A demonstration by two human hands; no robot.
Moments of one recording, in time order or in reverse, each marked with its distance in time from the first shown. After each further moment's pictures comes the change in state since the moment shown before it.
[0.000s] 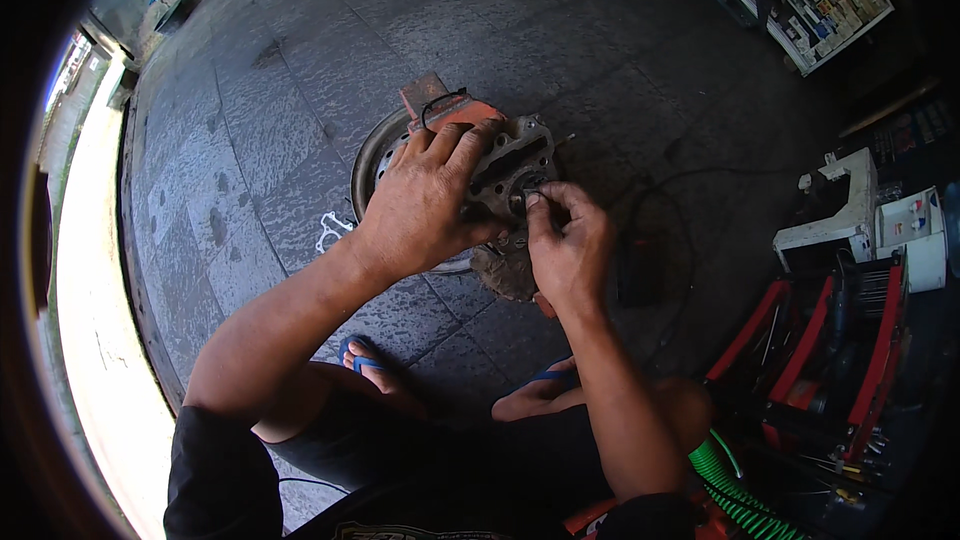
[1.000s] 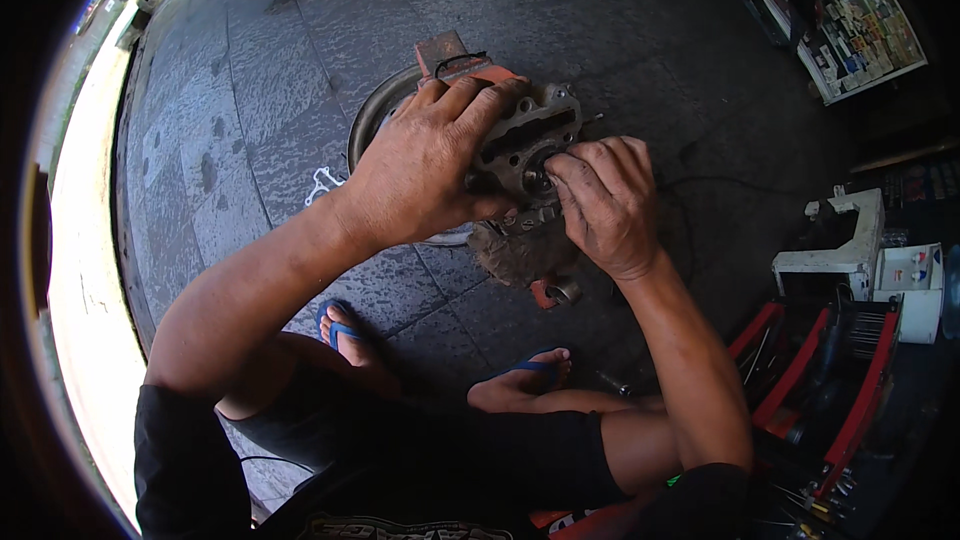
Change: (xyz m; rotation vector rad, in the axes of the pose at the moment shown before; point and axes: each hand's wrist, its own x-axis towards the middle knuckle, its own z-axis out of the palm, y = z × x) left_hand -0.001 -0.004 0.006 -0.006 0.058 0.022; right_hand 0.060 0.025 -0.033 -0.362 -0.232 -1.038
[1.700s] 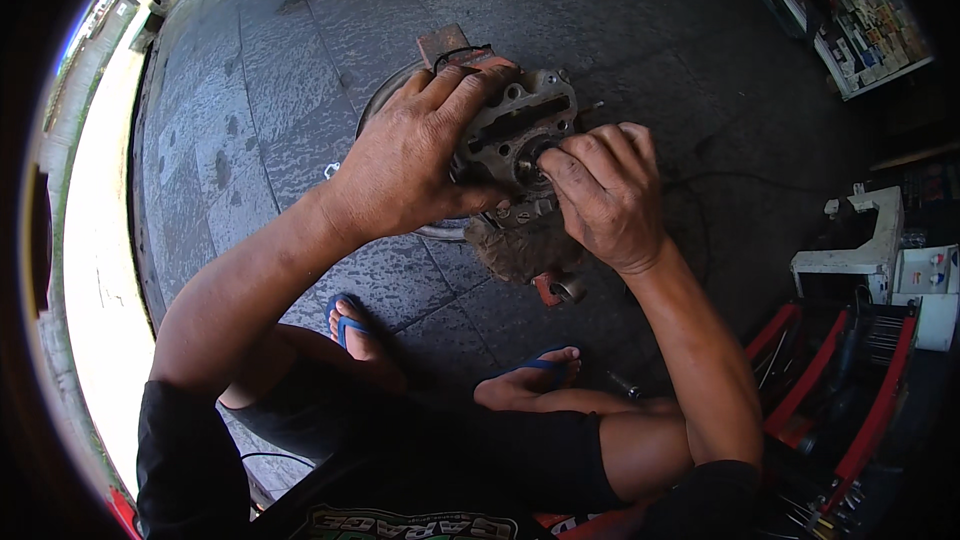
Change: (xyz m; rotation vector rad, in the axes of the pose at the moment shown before) left_hand 0.000 0.001 0.003 0.058 0.015 0.007; right_hand -0.005 0.007 0.003 -0.003 0.020 -0.095
